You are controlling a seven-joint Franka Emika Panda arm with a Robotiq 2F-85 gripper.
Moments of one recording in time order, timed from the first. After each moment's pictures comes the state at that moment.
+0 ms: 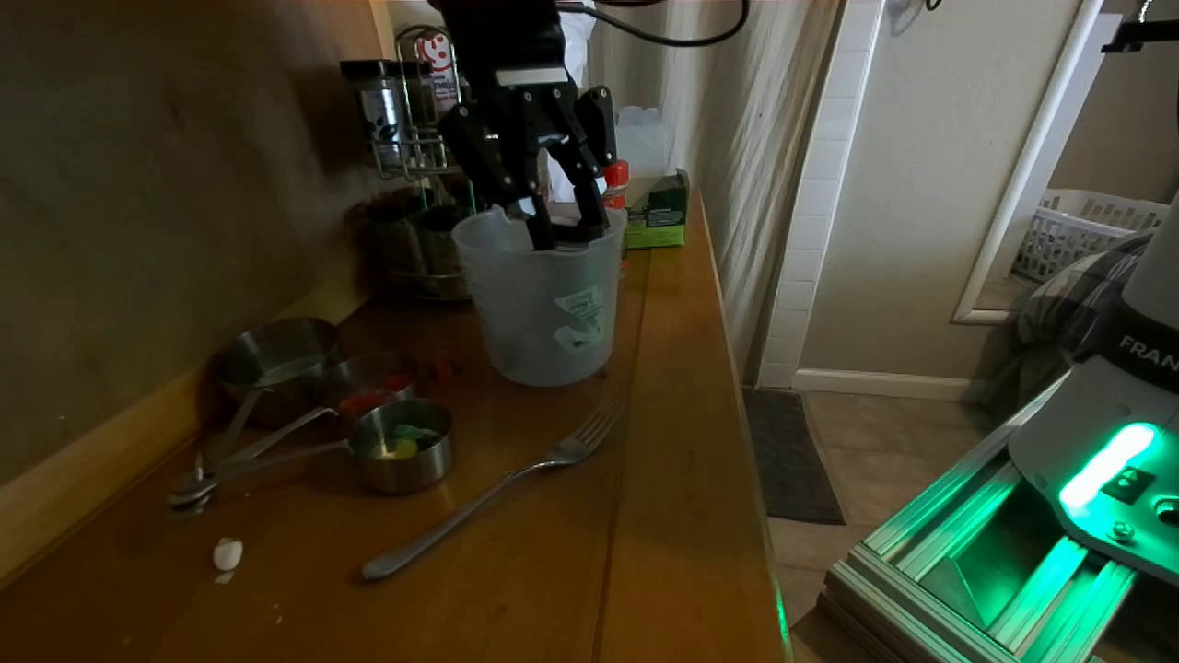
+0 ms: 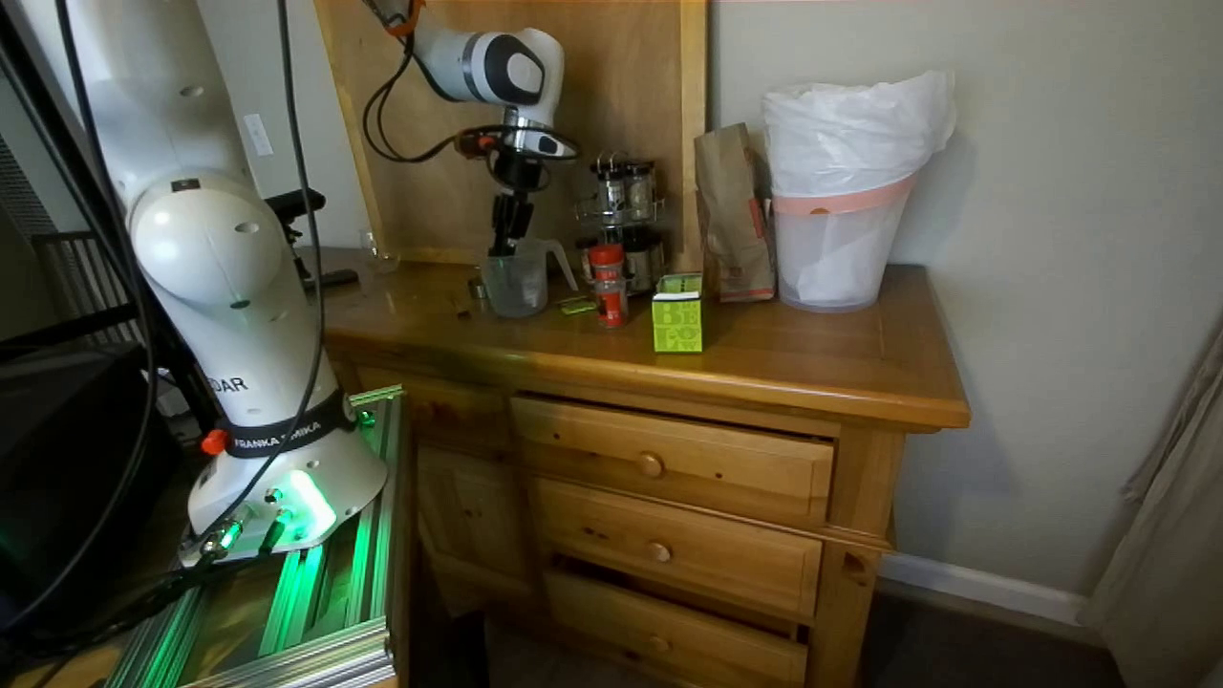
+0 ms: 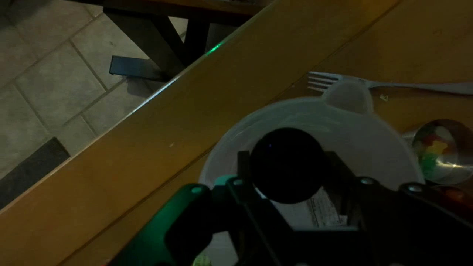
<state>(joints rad) 0.35 0.04 0.35 -2.22 0.13 1.89 0.47</state>
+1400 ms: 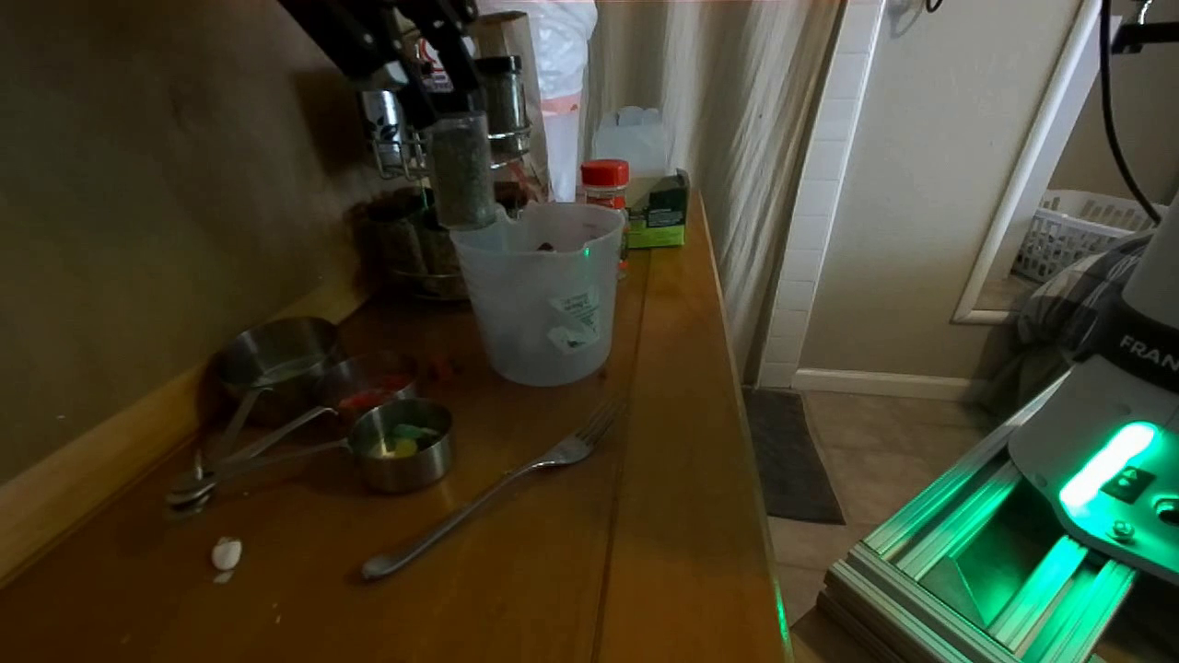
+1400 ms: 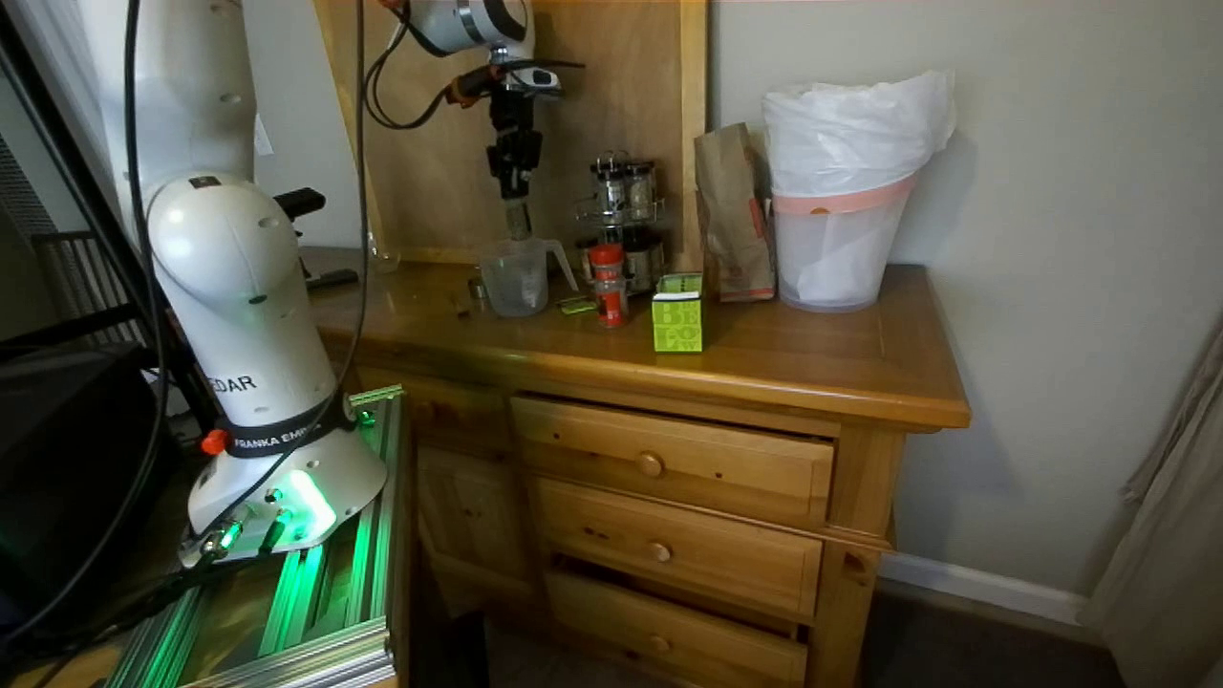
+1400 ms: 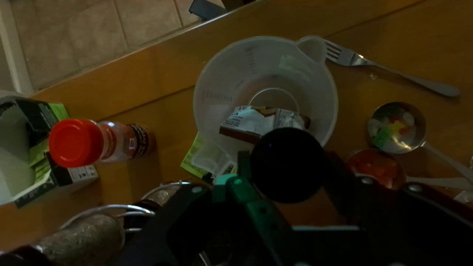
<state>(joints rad) 0.49 0.23 0.40 -1.75 -0.18 1.57 0.45</state>
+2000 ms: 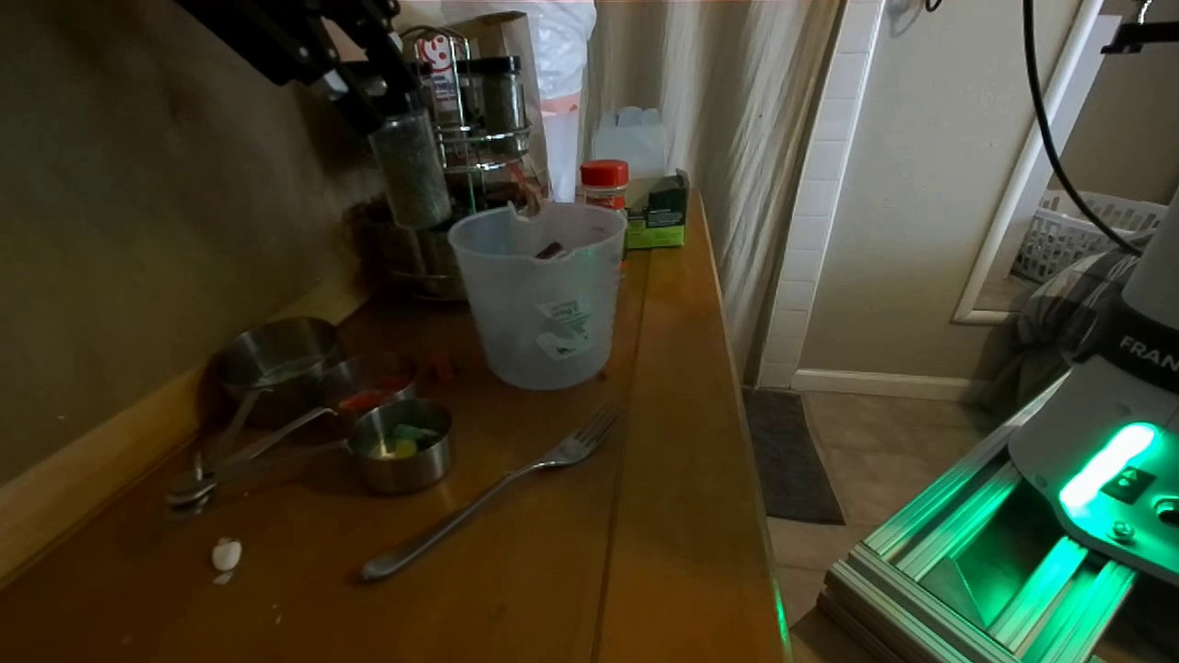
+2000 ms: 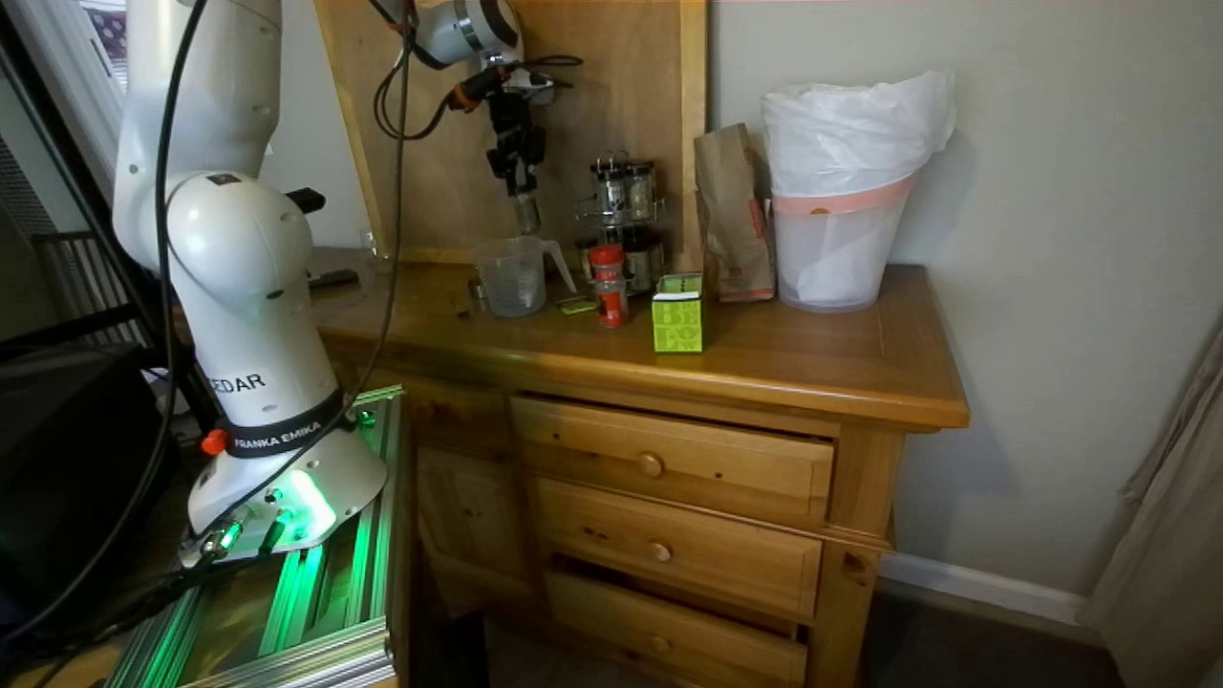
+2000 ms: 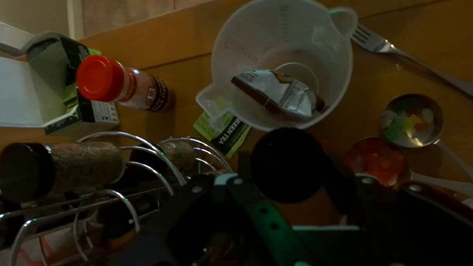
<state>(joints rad) 0.63 0.39 0.37 -1.54 -0.34 1.44 0.39</state>
